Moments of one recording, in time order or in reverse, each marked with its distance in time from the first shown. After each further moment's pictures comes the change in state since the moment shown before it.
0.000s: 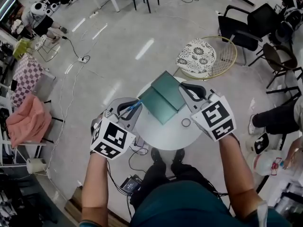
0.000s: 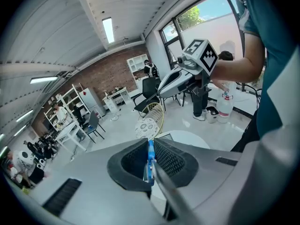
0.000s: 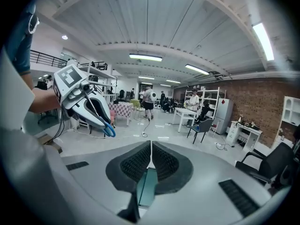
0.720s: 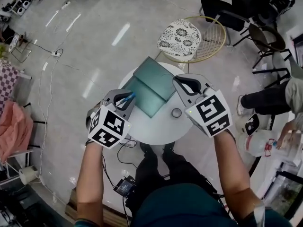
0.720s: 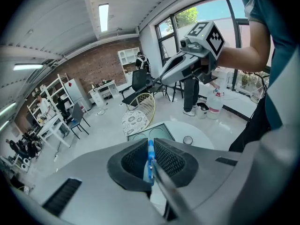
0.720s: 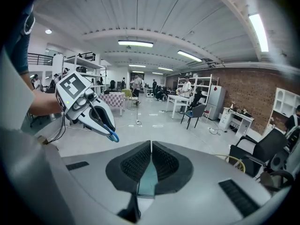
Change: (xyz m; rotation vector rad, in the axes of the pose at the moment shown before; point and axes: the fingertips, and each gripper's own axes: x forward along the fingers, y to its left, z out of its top) left arm 0.140 0.005 -0.094 0.000 0.045 -0.167; right arm 0.079 -0.022 -0.099 0.075 0.147 -0.080
